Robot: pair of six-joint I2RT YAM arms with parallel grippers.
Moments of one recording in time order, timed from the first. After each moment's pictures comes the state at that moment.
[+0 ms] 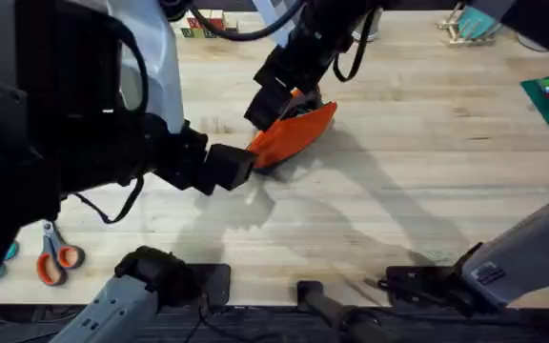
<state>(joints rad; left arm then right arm) -0.33 0.79 0.97 -1.07 0.11 0.14 0.67 1.86 1.84 -1.24 -0.28 -0.30</state>
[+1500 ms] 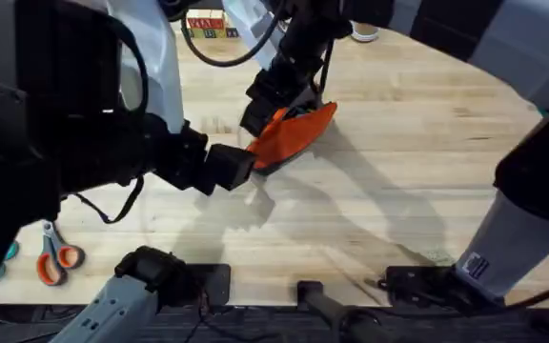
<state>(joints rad) -0.33 0.79 0.97 -1.08 0.11 0.14 0.67 2.03 1.84 -1.17 -0.28 -0.30</state>
